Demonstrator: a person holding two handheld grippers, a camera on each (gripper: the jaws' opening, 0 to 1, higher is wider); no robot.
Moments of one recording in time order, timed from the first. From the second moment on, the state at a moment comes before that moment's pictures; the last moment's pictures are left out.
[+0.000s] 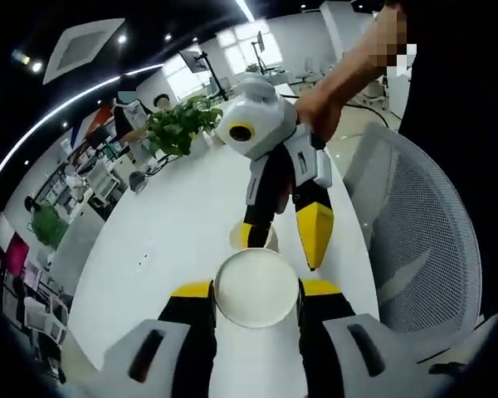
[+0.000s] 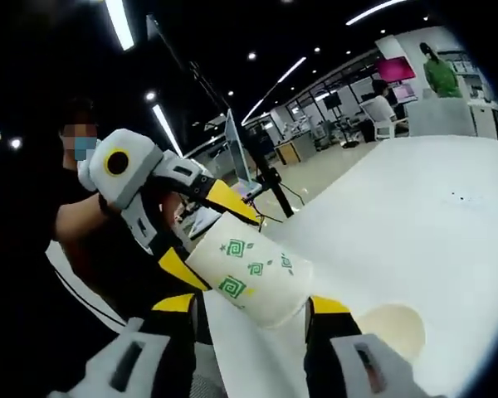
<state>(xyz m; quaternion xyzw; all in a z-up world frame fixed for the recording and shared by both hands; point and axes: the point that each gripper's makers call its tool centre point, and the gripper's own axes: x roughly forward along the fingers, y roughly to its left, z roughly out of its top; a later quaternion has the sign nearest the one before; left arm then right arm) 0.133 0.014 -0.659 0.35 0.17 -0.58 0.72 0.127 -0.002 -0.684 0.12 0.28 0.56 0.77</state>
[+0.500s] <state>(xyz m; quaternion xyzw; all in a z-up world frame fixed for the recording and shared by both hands) 0.128 0.034 -0.676 0.36 0.19 -0.56 0.72 0.126 -0.005 -0.672 0.16 0.28 0.55 0.77</state>
